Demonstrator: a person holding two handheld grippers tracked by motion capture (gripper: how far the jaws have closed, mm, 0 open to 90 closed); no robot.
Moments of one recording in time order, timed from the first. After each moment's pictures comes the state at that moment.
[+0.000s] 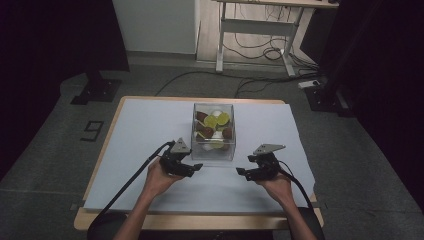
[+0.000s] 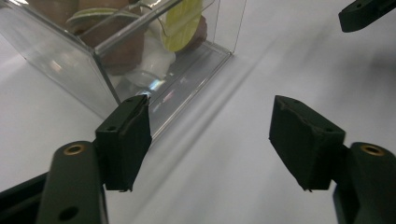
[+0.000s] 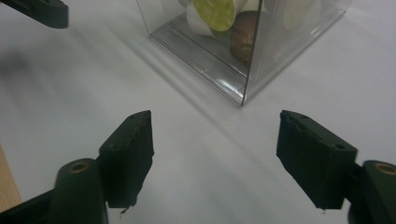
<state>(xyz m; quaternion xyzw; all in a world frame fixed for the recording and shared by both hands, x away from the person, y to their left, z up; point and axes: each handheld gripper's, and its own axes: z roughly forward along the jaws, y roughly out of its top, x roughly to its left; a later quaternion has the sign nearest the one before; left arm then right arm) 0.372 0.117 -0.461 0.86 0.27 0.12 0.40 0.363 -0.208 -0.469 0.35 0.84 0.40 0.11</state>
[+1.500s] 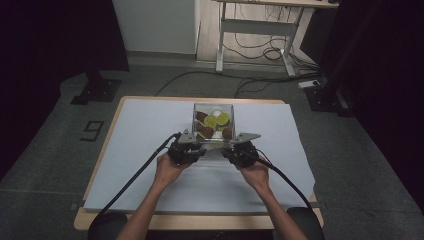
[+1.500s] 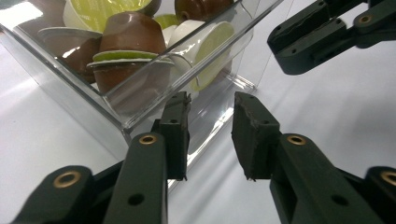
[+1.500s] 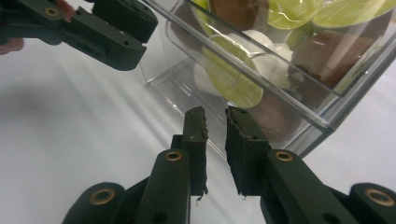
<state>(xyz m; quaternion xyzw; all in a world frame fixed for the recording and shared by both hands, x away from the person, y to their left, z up) 0.402 0.098 -0.464 0.84 0.30 0.14 0.42 0.397 -0.146 -0.463 0.33 0.84 0.40 0.15</state>
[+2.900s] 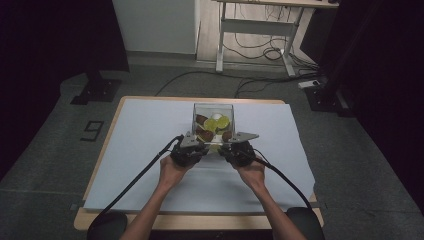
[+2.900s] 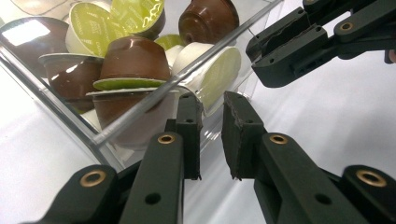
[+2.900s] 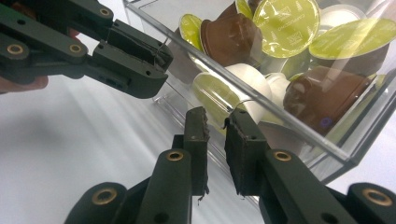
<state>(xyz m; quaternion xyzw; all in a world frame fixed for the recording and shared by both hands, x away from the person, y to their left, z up) 0.394 0.090 -0.468 0.84 0.28 0.15 0.44 0.396 -0.136 -0.462 0.33 0.83 0.43 0.16</state>
